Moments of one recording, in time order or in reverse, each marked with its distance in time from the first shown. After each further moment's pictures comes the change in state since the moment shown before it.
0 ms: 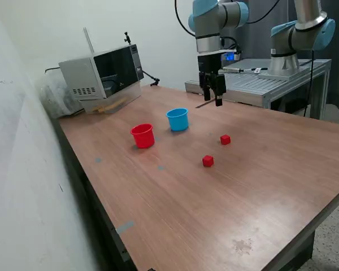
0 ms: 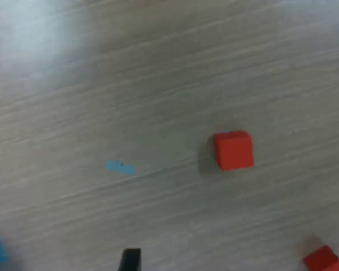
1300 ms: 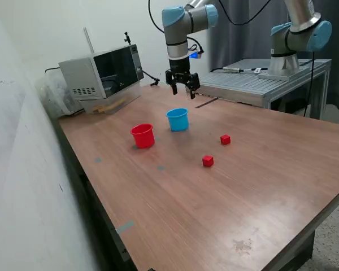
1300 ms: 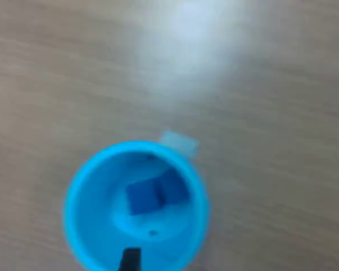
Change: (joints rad) arm -0.167 0.019 -0.085 0.186 -0.211 -0.718
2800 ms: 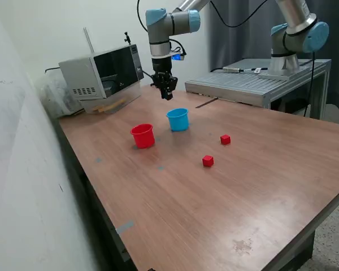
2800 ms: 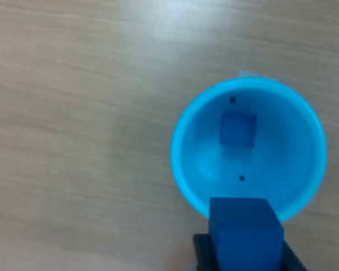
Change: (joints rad) arm -0.119 0.070 -0.095 -0.073 0.071 -0.052
